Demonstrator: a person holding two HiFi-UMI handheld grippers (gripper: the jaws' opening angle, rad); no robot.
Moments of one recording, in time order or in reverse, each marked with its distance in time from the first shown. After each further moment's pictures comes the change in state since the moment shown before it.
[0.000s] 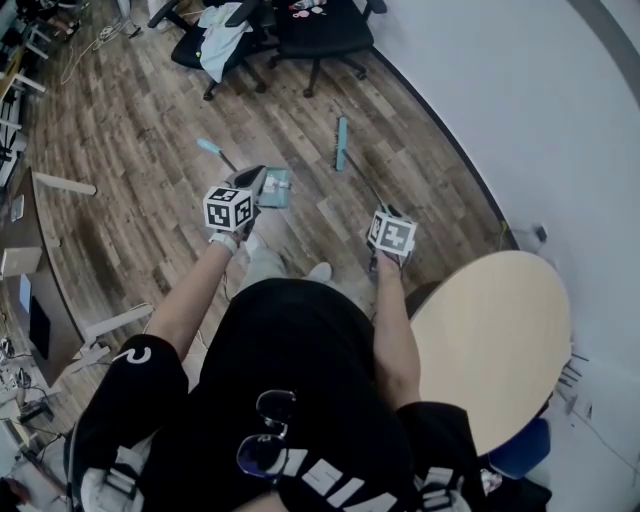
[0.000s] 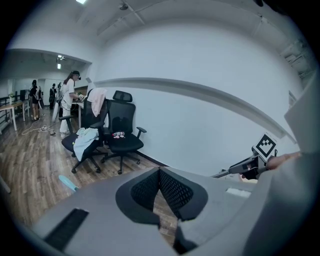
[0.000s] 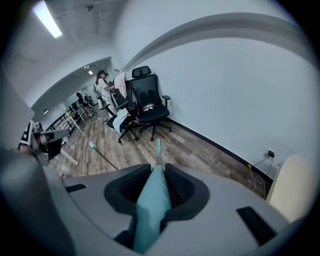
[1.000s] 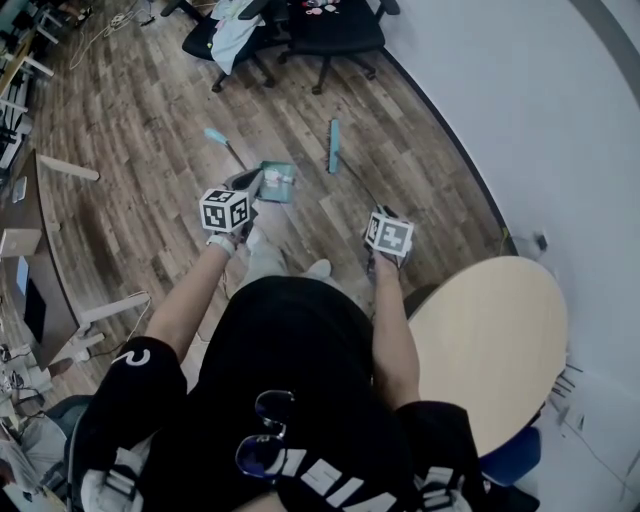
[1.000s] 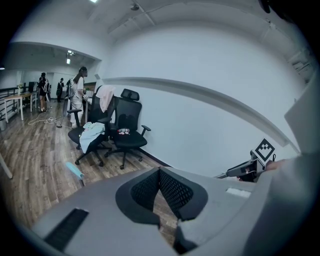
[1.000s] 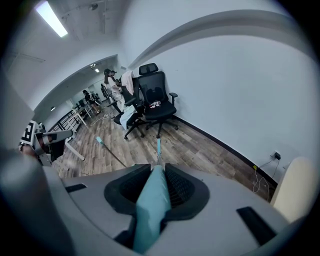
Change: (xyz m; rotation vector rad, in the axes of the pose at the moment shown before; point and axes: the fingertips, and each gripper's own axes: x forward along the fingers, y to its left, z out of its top) left arm -0.028 0.008 -0.024 -0.081 -0.002 0.031; right arm -0.002 0.013 -0.013 -0.066 0.026 0.020
